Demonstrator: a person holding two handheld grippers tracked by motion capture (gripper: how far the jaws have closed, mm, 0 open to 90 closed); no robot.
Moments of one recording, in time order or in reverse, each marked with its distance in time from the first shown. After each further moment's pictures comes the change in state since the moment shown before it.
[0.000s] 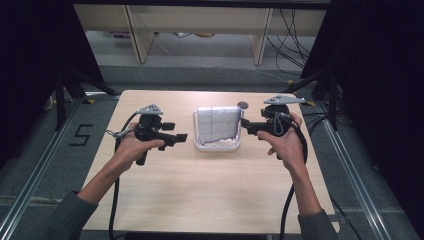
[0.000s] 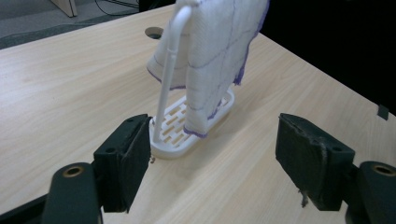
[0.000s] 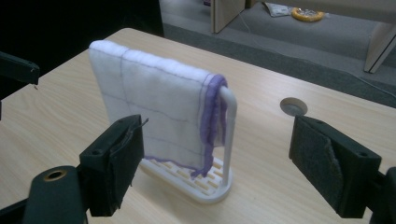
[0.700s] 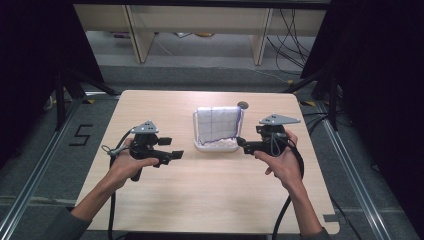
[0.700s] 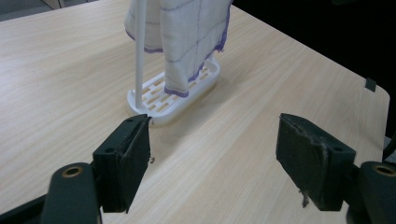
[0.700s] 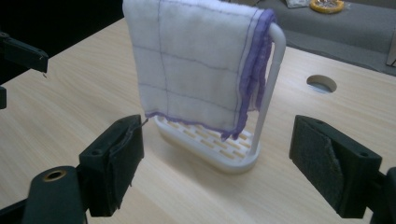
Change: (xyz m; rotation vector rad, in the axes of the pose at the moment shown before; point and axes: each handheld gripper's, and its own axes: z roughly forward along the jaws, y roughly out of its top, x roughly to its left) left arm -0.012 -0.042 -0.011 0.012 -0.033 0.034; right arm 0.019 -0.041 -0.003 0.014 0.041 -0.039
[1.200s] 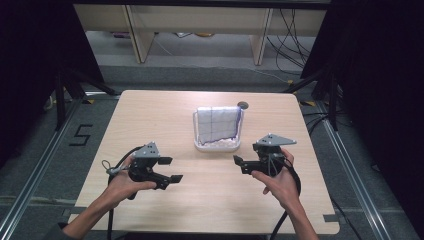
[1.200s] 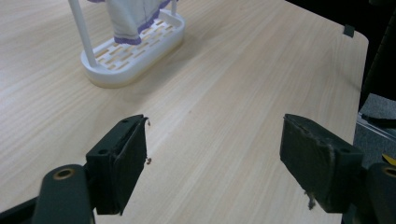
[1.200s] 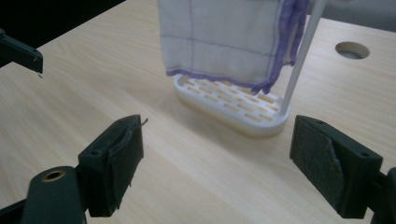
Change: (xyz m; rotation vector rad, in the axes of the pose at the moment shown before) left arm -0.030 -0.042 -0.003 0.071 -0.053 0.094; right arm 0.020 -0.047 0.001 0.027 0.044 0.033
